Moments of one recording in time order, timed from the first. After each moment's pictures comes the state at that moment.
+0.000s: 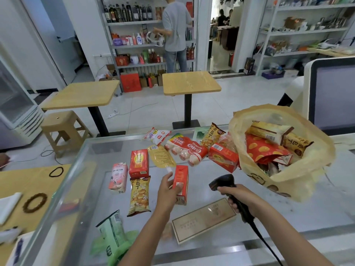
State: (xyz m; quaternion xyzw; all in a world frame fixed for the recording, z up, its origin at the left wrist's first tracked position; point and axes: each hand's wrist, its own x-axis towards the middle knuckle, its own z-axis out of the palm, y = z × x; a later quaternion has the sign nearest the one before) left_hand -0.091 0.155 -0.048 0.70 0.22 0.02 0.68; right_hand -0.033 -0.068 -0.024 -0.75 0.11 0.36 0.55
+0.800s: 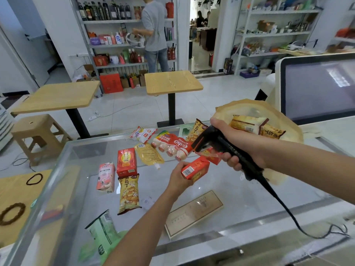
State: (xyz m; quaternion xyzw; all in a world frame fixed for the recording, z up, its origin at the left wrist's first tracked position) left_hand -0.047 0.115 -0.057 0.79 0.06 -0.04 0.61; right_hand -0.071 -0.047 0.173 -0.76 0.08 0.35 0.53
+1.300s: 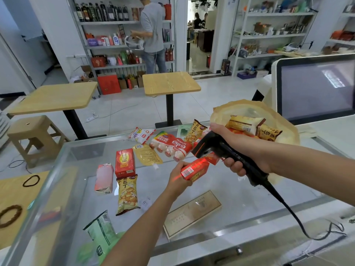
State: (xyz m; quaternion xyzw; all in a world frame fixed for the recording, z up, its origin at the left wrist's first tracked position) left_hand -0.047 0.113 -0.057 0.78 0.05 -0.06 0.62; right_hand -0.084 -0.055 0.174 -0.79 0.07 0.35 0.49
